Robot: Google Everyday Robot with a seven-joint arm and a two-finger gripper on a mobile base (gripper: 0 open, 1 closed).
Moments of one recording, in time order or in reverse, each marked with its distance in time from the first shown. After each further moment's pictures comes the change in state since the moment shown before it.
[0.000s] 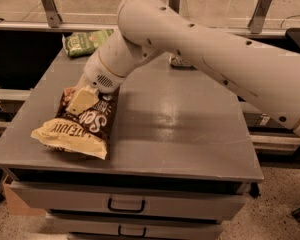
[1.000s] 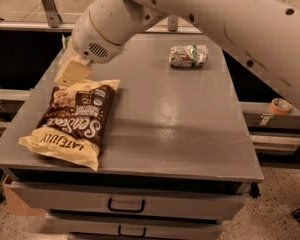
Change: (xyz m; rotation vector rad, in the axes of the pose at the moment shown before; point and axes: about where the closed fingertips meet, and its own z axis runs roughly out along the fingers) arm -0.062 0.004 -0.066 0.117 -0.013 -0.146
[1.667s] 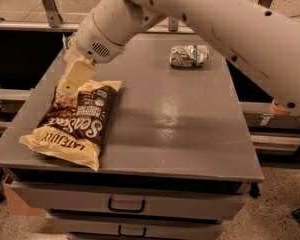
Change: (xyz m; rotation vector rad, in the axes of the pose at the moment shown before) arm 0.012 -0.014 0.013 -0.050 -0.011 0.018
